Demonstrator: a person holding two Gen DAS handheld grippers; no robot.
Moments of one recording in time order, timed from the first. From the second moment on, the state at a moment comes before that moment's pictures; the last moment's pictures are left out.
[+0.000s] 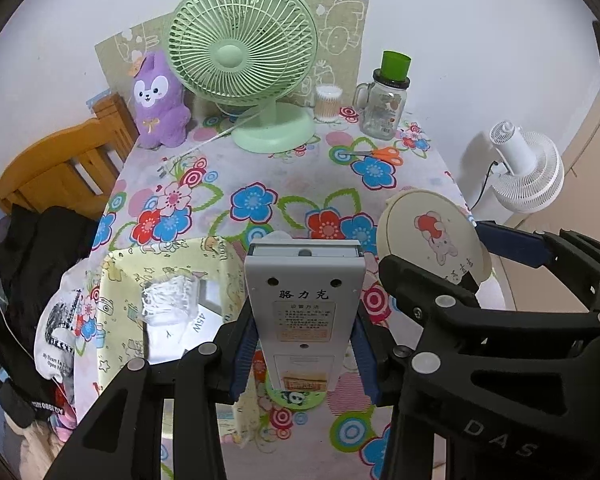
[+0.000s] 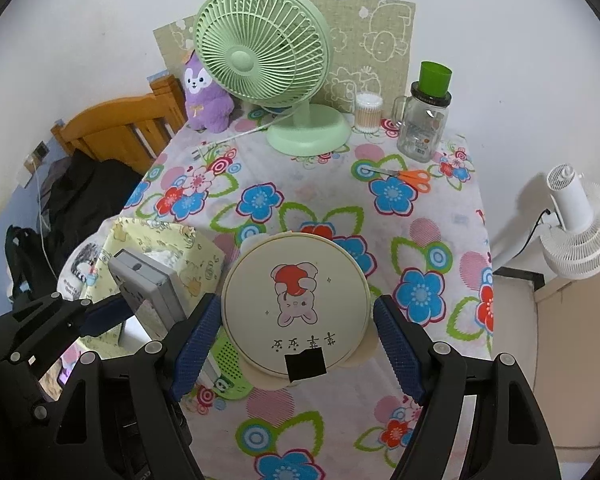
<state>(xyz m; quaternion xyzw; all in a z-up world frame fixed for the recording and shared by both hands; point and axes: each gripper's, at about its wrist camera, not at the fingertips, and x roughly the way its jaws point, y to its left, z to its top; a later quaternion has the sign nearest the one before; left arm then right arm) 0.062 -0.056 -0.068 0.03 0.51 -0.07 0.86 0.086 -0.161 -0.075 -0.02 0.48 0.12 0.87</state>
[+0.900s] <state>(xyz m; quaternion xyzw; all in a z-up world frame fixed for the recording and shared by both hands) 0.050 0.041 -0.066 0.03 0.49 -0.07 0.87 0.075 -0.063 -0.073 -0.01 0.47 0.12 0.87</state>
